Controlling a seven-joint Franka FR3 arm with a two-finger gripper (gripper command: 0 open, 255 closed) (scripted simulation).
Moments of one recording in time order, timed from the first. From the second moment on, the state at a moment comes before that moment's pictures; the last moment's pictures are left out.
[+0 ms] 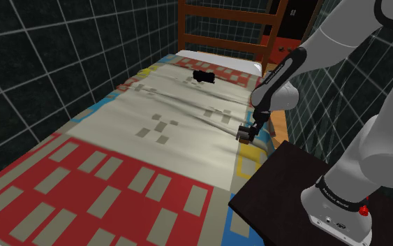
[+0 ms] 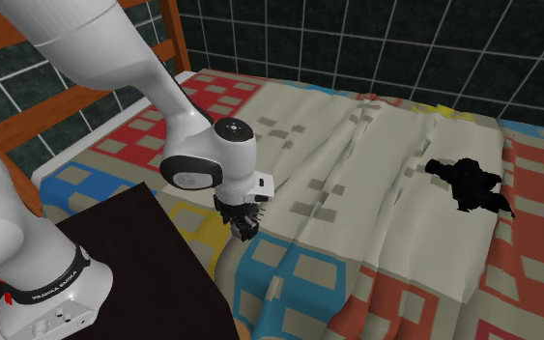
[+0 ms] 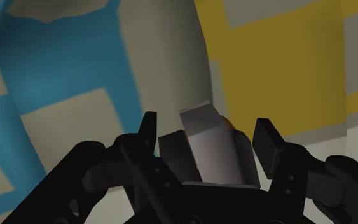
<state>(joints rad) 0.07 0.14 -0.35 -2.70 0.32 2.75 -0.69</state>
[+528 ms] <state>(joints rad) 0.08 0.12 -0.36 -2.71 0.29 2.74 -0.67</state>
